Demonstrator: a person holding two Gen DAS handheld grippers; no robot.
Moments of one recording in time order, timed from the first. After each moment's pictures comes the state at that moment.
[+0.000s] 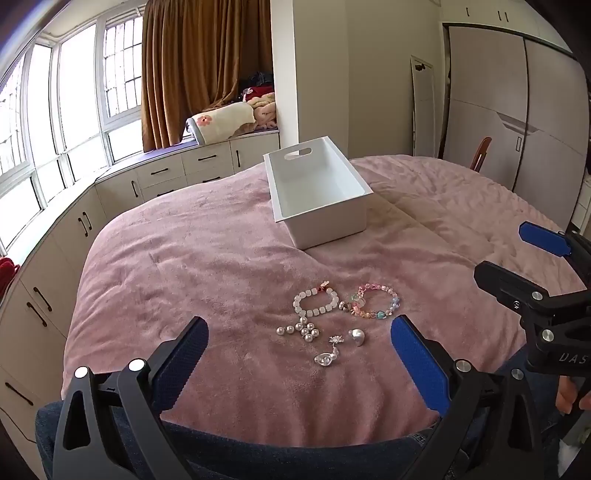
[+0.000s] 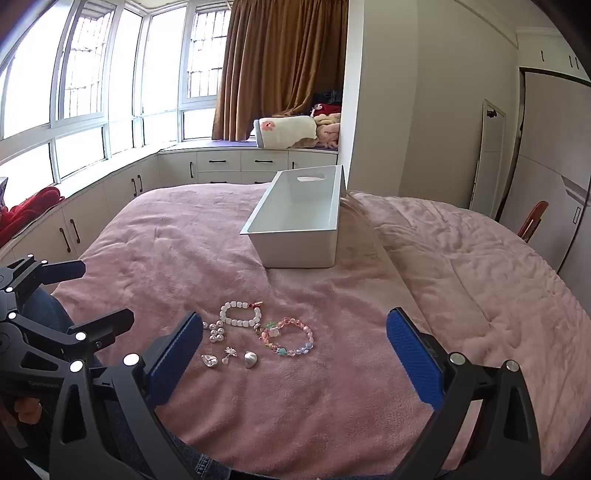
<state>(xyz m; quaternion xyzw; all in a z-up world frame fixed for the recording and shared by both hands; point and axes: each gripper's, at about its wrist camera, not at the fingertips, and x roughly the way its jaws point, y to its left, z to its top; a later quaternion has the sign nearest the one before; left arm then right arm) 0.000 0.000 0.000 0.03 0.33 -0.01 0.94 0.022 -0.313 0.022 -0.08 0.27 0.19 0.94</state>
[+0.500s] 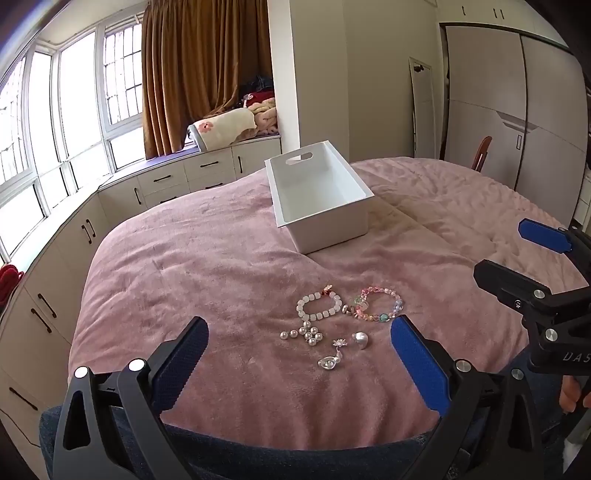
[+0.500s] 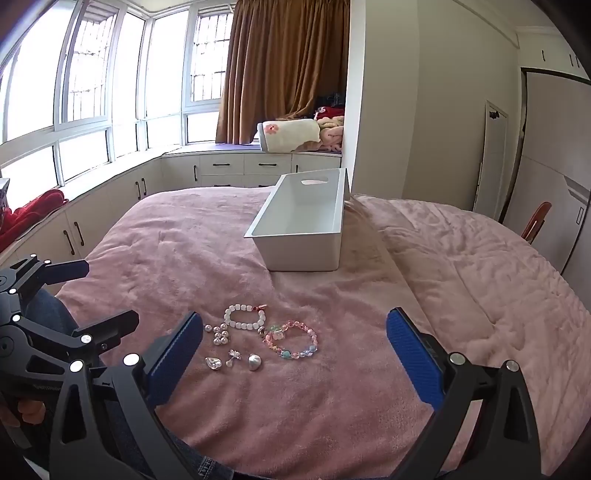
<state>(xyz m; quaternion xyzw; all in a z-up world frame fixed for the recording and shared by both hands) -0.001 -0.003 0.004 0.03 0.32 -0.01 0.95 0.020 -0.310 0.022 -0.08 0.26 0.19 0.94</state>
